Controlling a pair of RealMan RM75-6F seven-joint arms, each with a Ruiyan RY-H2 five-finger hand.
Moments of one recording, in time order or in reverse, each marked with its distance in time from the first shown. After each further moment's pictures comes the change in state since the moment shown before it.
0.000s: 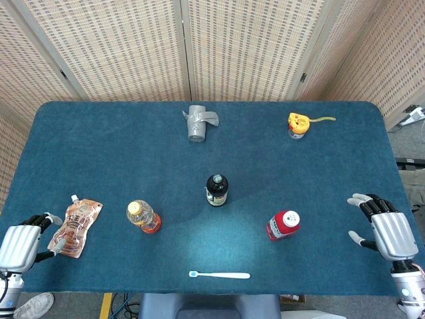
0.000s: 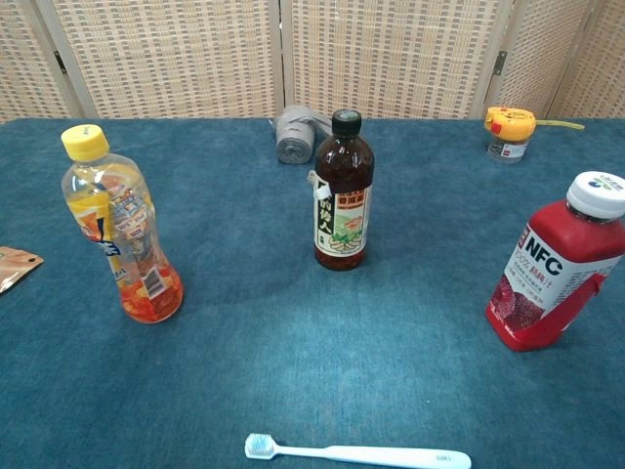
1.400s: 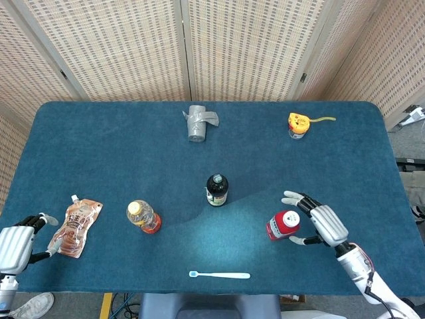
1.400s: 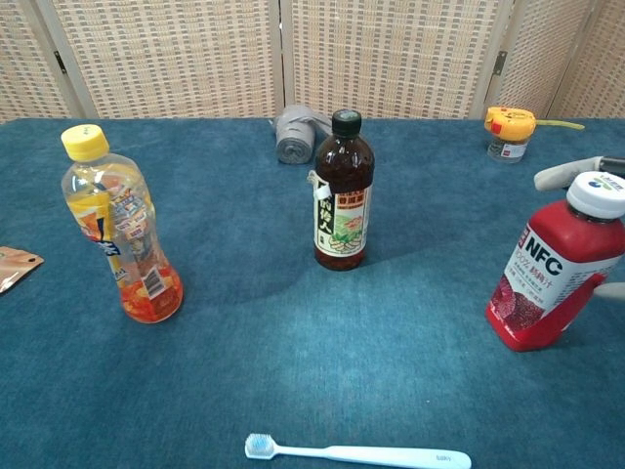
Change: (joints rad) left arm 0.012 0.035 -0.002 -0.028 -0.007 0.010 -0.066; right arm 0.225 -0.232 -0.051 0.203 -0.153 -0.174 0.524
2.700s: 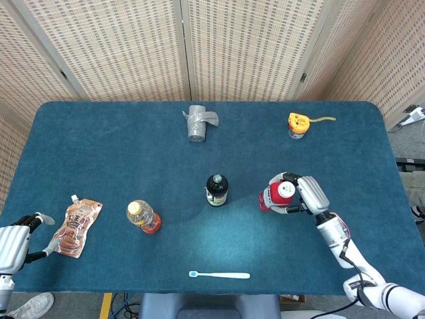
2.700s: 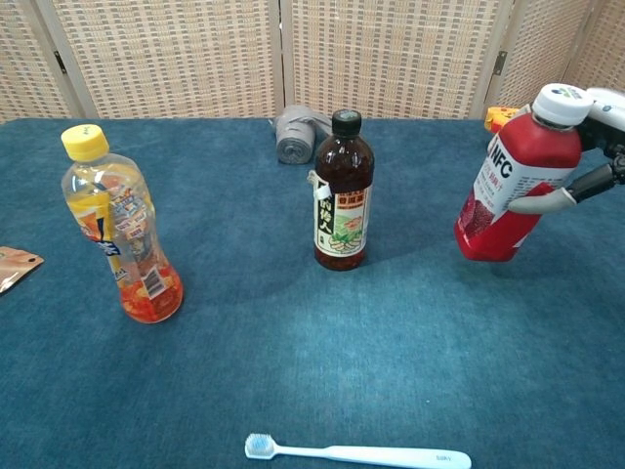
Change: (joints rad) left arm 0.003 0.016 -0.006 -0.006 -0.014 -0.004 -0.025; right arm 0.167 -0.153 0.126 0.176 0.129 -0.050 0.142
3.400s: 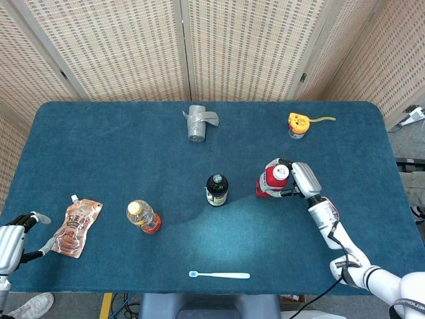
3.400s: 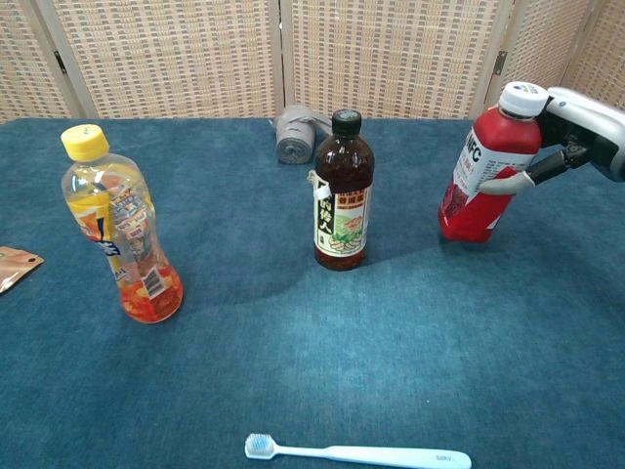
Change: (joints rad) left arm 0.008 0.014 -0.006 -0.010 -0.004 0.013 -0.020; right arm 0.101 -0.117 0.048 0.216 0.078 -0.110 0.094
